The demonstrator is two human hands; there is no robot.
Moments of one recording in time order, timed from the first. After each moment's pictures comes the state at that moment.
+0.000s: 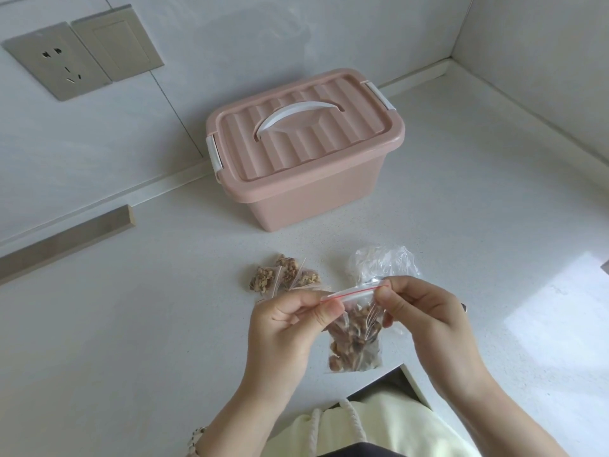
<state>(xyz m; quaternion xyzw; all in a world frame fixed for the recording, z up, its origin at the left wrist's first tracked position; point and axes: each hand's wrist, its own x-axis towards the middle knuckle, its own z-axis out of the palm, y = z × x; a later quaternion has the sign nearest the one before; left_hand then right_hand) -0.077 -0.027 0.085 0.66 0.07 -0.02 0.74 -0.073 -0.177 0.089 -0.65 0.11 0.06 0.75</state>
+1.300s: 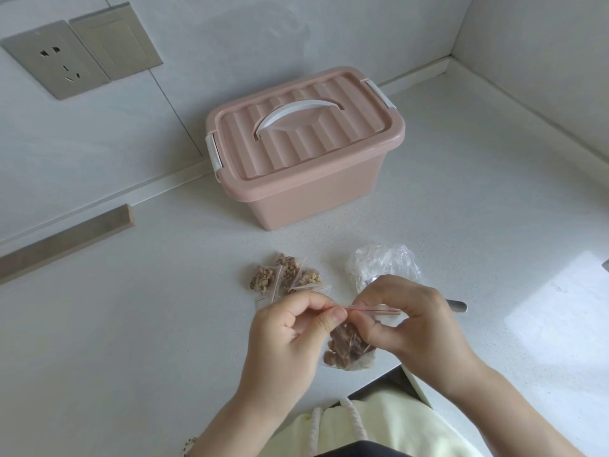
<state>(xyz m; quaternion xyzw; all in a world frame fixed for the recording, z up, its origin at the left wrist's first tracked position) -0.083 -0.024 0.088 0.76 0.01 -0.02 0.65 -0.065 -0.183 0.074 -0.82 -0.17 0.00 0.55</state>
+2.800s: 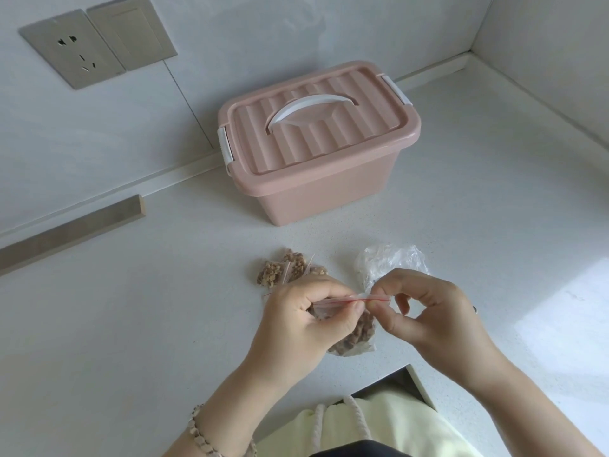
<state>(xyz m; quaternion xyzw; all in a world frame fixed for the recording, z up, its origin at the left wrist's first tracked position) -0.064 -0.019 0.080 0.77 -0.11 -0.03 0.62 -0.058 -0.188 0.081 -0.80 -0.15 0.03 0.58</state>
